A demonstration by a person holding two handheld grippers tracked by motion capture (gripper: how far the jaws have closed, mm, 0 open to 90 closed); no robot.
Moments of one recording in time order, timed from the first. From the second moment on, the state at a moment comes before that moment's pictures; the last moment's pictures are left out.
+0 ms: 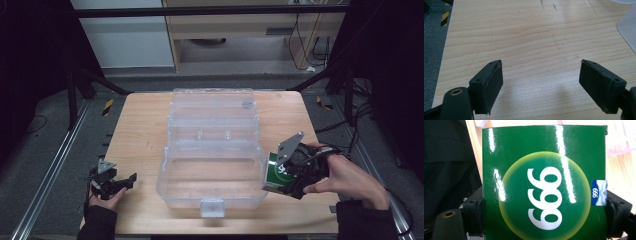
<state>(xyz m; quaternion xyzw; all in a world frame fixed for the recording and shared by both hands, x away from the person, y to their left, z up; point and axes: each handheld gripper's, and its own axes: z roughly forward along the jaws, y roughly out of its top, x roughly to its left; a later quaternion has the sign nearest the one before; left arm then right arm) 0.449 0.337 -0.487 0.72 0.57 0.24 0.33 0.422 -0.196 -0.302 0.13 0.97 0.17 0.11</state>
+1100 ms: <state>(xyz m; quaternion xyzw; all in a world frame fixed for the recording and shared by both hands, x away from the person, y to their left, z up) 0.449 0.337 -0.486 0.72 0.56 0.24 0.33 0.453 -0.135 -0.324 0.08 0.97 0.19 0.11</state>
